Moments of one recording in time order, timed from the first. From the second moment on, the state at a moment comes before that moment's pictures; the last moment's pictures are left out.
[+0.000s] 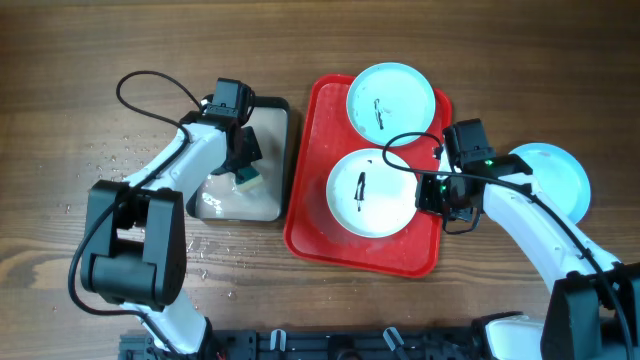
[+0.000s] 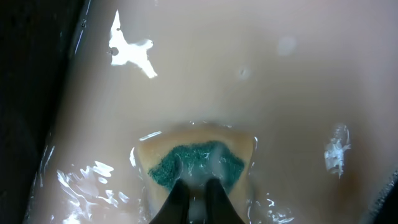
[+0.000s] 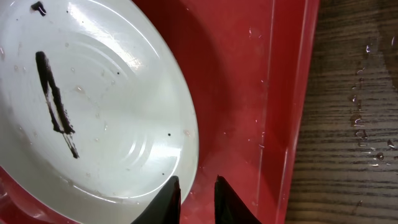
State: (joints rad) left arm -0.20 1.86 1.14 -0.61 -0.12 -0.51; right arm 0.19 1.49 0.84 -0.75 -0.22 0.43
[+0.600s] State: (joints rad) left arm -0.21 1.79 1.02 -0.60 -0.05 -0.55; right arm 0.19 1.49 0.84 -0.73 -0.22 0.34
